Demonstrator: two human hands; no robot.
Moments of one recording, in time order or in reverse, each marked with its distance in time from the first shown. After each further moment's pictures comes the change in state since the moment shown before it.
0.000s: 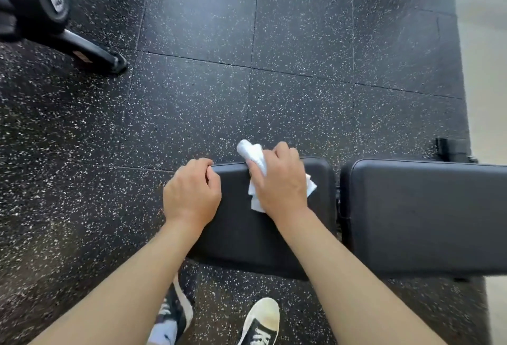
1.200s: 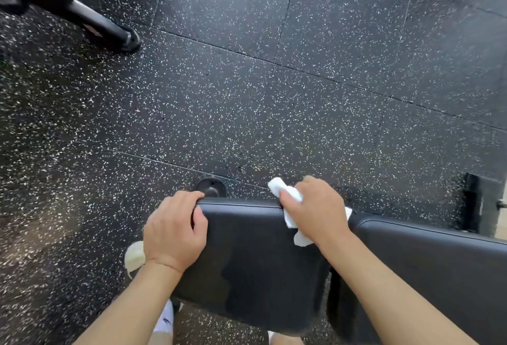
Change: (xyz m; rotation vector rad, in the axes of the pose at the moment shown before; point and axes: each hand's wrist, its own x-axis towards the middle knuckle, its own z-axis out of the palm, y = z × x) left_hand 0.007 -0.003 0.006 0.078 0.027 0.025; right_hand 0.084 0.090 -0.003 -0.062 -0.480 -0.004
